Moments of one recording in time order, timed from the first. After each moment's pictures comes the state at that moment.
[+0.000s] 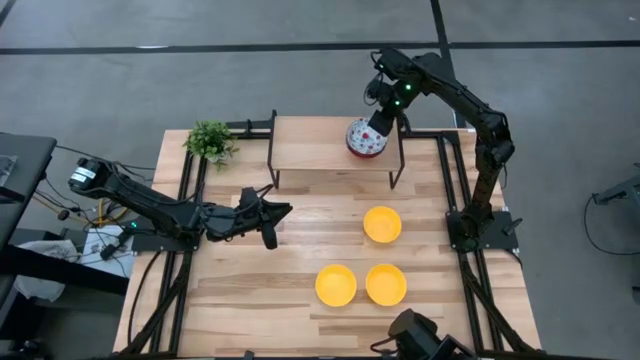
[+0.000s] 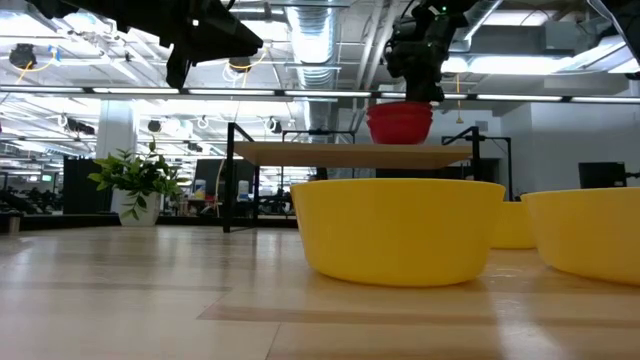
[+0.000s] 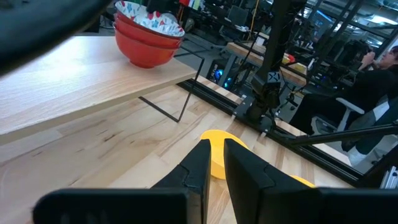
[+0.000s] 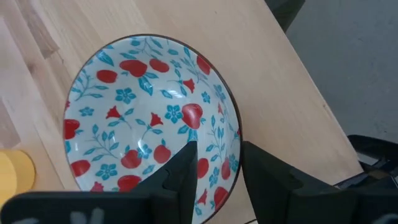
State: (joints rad) left arm -0.34 1.13 0.53 0.43 -0.70 -0.45; right arm -0.80 1.85 1.99 -1.41 -0.28 -0.29
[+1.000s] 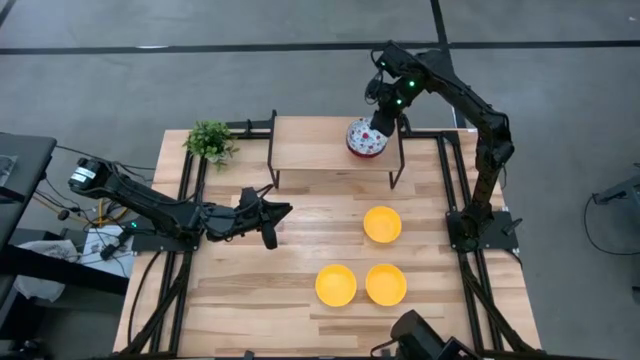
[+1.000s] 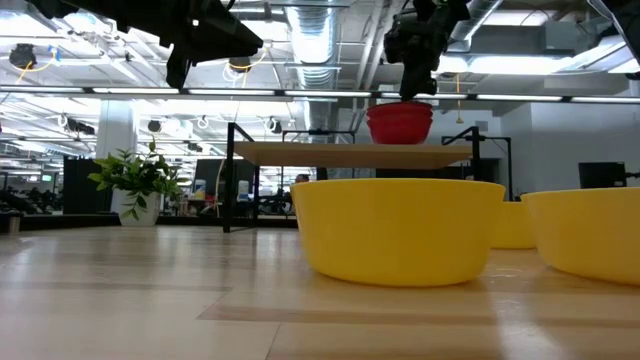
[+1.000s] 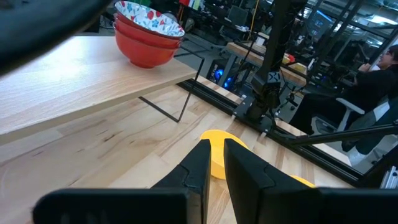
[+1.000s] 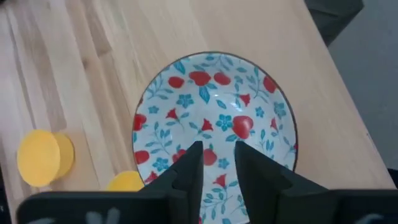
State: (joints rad) left arm -0.34 1.13 0.53 0.43 -0.70 -0.45; right arm -0.79 1.85 2.05 -1.46 -0.42 -0.37
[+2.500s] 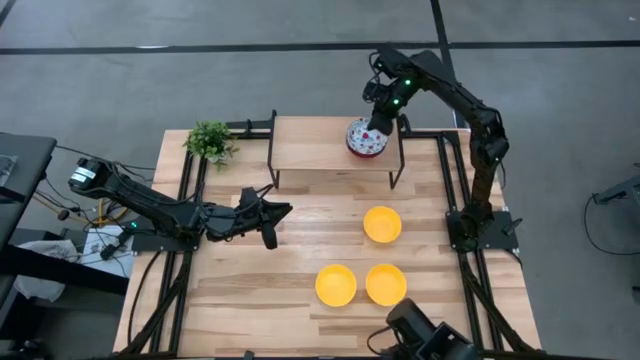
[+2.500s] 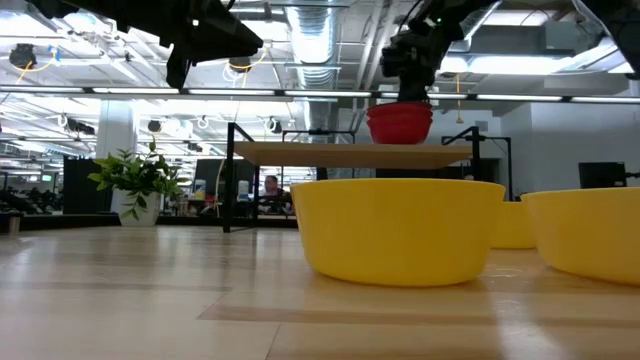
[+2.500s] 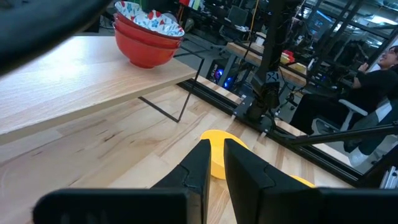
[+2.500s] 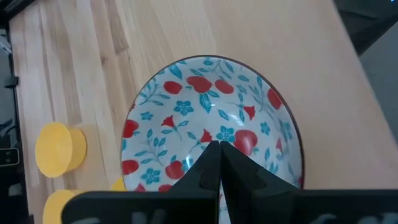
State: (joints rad) left arm -0.34 1.13 0.53 0.43 -0.70 -0.45; right arm -0.83 1.91 2.02 -1.44 -0.55 -0.47
